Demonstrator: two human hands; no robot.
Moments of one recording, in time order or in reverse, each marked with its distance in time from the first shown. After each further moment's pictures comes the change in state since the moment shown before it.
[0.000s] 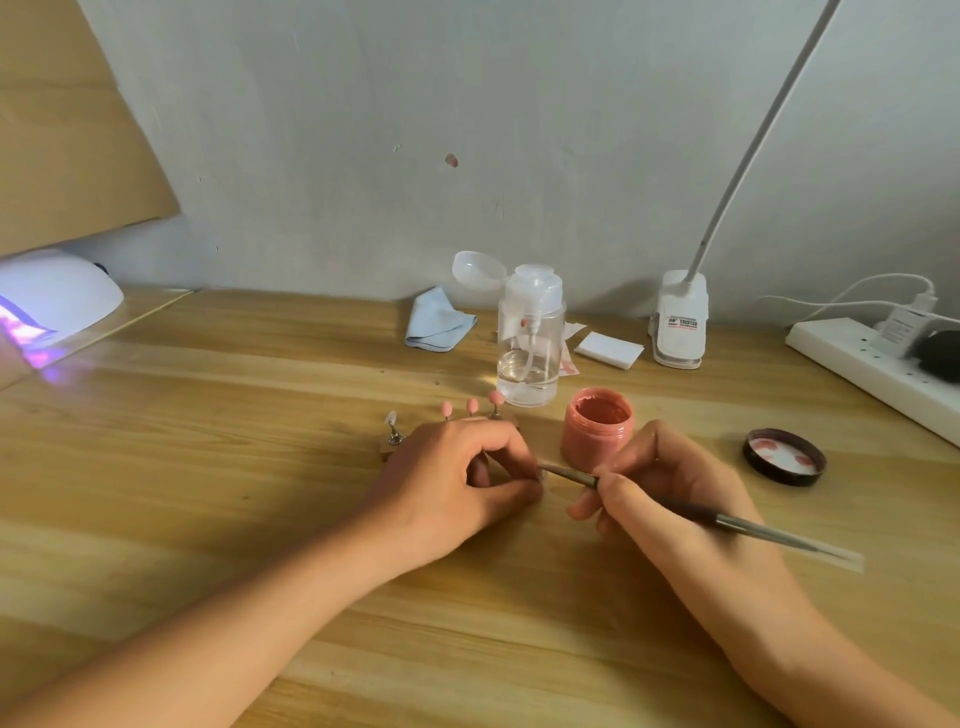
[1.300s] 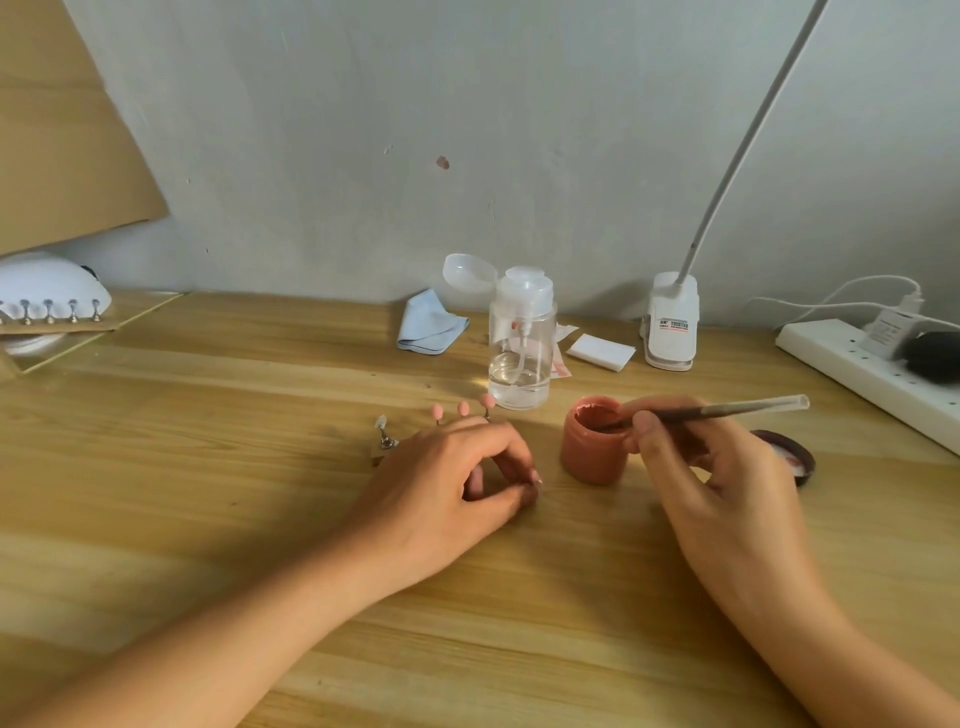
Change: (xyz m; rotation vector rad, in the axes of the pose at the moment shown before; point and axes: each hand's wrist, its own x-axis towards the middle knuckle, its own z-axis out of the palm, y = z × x) left_hand -0.003 0.007 0.000 0.124 -0.003 0.045; right_hand 0.019 0.010 -0.018 -0.468 0.312 -0.255
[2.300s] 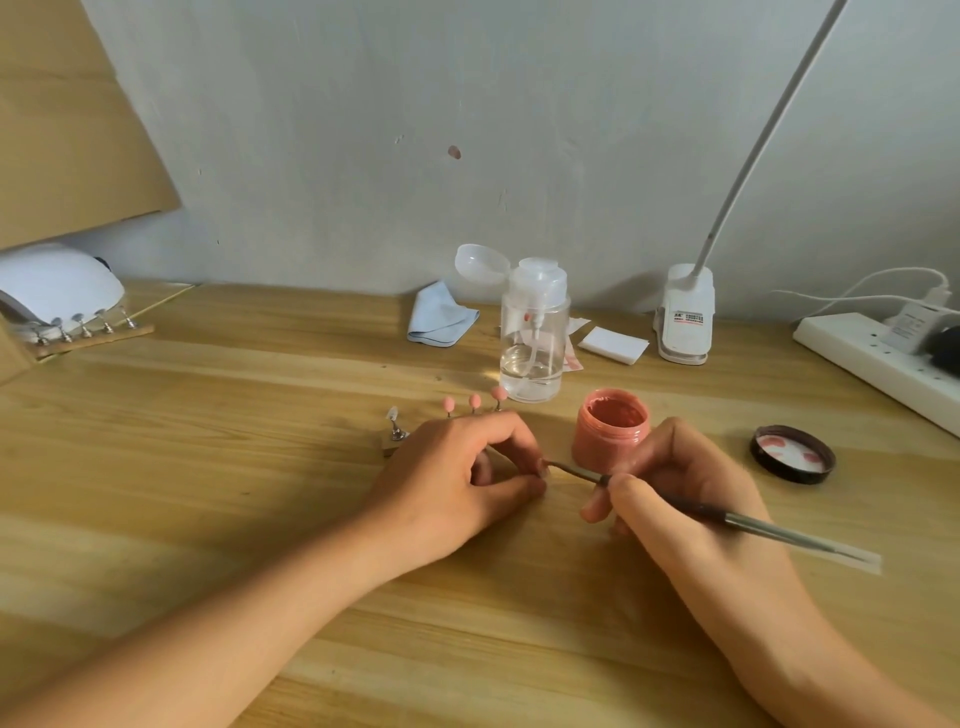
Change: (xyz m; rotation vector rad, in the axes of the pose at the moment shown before) left_hand 0.004 -0.011 0.003 -0.152 -0.038 -0.040; right_hand -0.021 -0.030 0.003 0.442 -0.272 0.266
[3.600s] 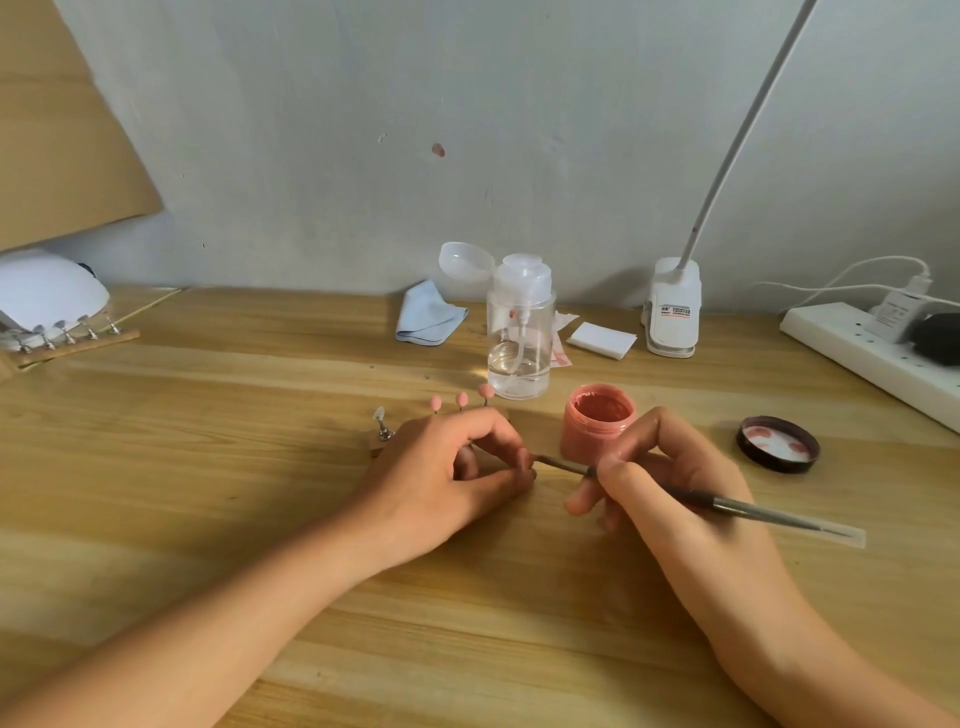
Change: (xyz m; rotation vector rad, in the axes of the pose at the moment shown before) left_hand 0.000 -0.002 0.001 -0.085 0.029 -0.013; right_hand 0.002 0.002 -0.002 0.040 -0.006 -0.001
